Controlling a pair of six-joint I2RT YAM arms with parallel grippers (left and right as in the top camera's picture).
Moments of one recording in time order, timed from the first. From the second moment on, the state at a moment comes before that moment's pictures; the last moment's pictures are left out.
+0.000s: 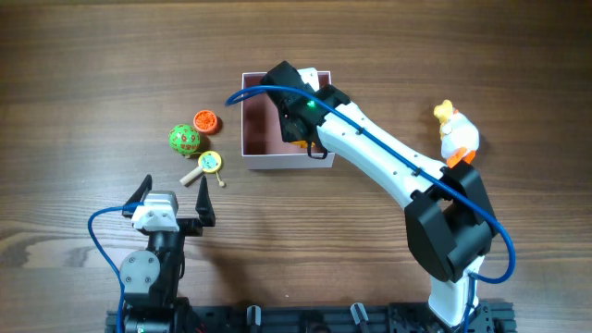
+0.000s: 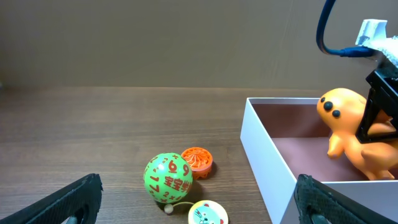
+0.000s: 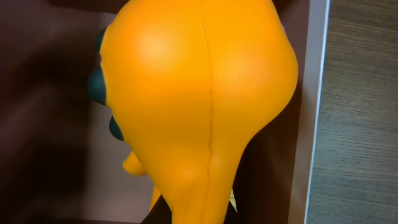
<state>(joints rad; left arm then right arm) -0.04 0.01 0.02 -0.08 0.00 -0.04 0.68 2.02 1.62 -0.82 0.29 0.50</state>
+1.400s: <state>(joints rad) -0.04 0.01 0.02 -0.08 0.00 -0.04 0.22 1.63 1.75 -1.25 0.35 0.40</state>
